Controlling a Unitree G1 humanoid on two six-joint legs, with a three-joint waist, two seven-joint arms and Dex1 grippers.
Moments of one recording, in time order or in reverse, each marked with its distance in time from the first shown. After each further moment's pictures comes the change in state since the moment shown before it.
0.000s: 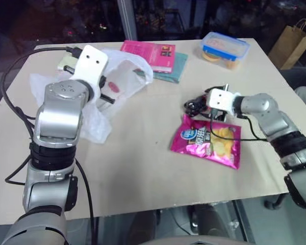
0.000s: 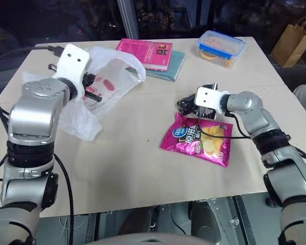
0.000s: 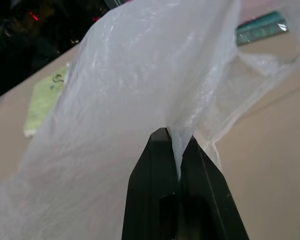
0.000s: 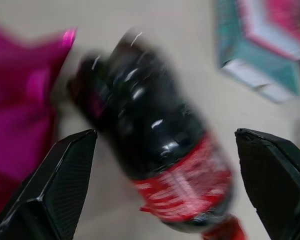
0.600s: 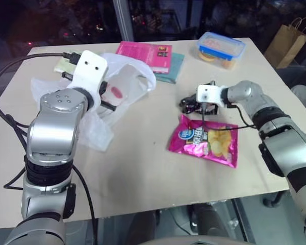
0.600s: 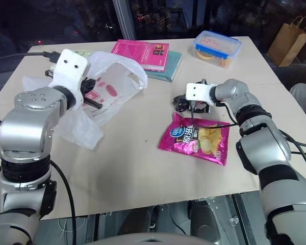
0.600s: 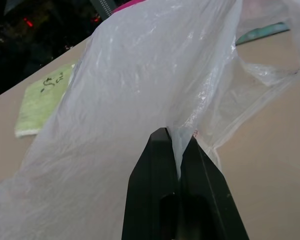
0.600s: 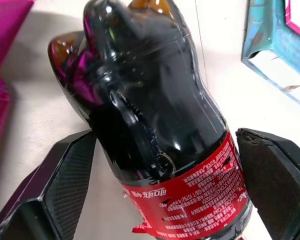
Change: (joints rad) left arm 0.066 0.005 0.042 -0.183 -0.058 0.093 0.031; right arm -0.296 0.151 -0.031 0.552 -0.150 -0.190 0.134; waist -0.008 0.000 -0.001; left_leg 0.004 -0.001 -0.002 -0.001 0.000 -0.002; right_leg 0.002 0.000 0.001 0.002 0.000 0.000
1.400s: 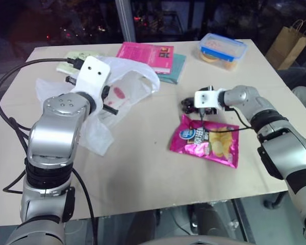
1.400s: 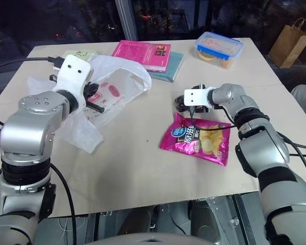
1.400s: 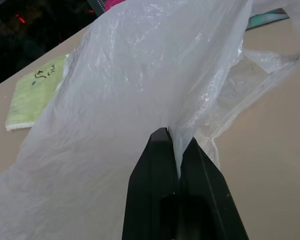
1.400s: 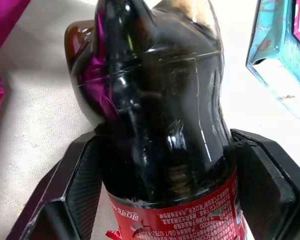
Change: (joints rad) left arm 0.022 0.002 -0.006 -0.027 -0.048 0.003 0.023; right arm 0.040 0.021 0.051 -0.026 -0.161 -0.038 -0.231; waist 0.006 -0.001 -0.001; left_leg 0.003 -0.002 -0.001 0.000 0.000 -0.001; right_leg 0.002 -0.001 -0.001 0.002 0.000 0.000
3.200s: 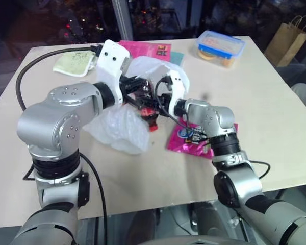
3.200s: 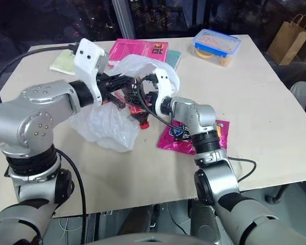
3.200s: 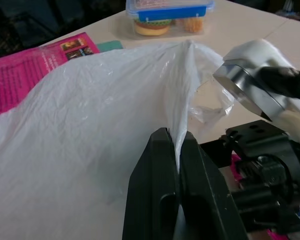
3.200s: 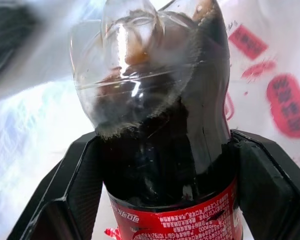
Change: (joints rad) left arm -0.136 -0.144 0.133 -0.020 -0.377 0.050 -0.062; right arm 0.251 0.543 -0.556 -0.859 0.941 1.413 -0.303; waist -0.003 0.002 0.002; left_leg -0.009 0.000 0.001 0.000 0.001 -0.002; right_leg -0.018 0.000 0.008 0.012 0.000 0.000
